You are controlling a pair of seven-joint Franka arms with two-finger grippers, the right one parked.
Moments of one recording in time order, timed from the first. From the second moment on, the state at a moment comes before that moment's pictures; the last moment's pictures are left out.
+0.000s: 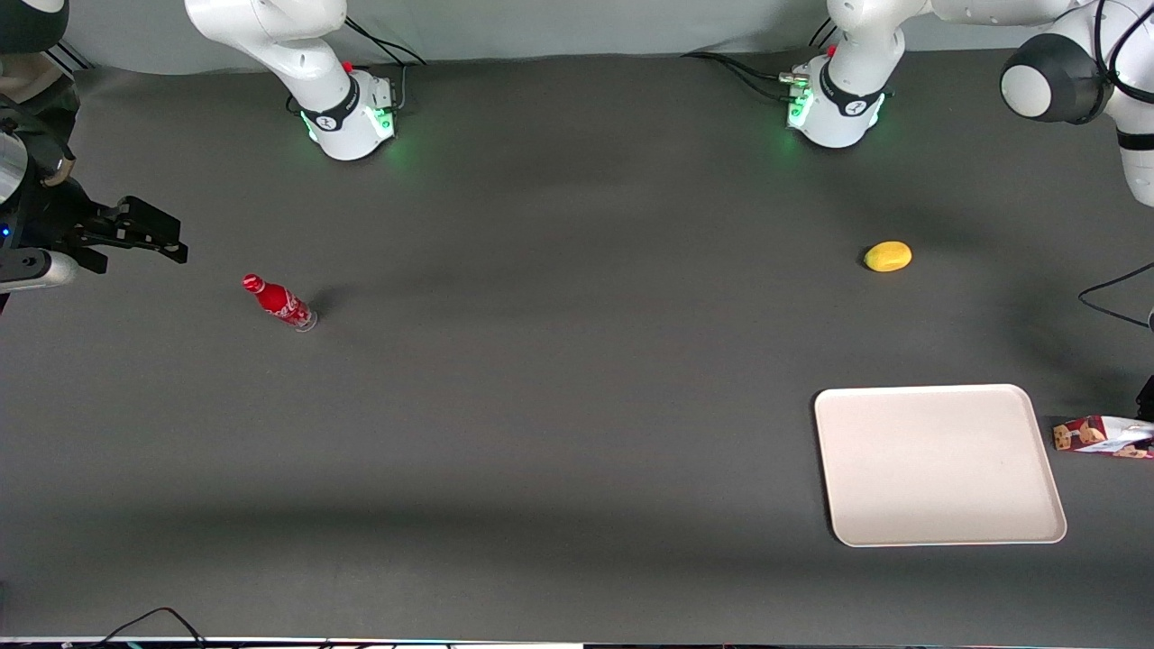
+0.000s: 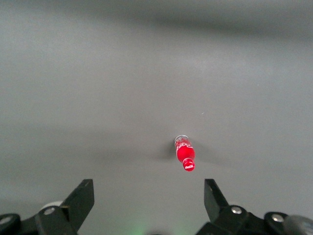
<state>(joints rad) 0.33 0.90 0.27 -1.41 -0.52 2.53 -0.53</state>
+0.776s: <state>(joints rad) 0.29 0.80 0.37 -1.32 -0.49 2.29 -0.55</state>
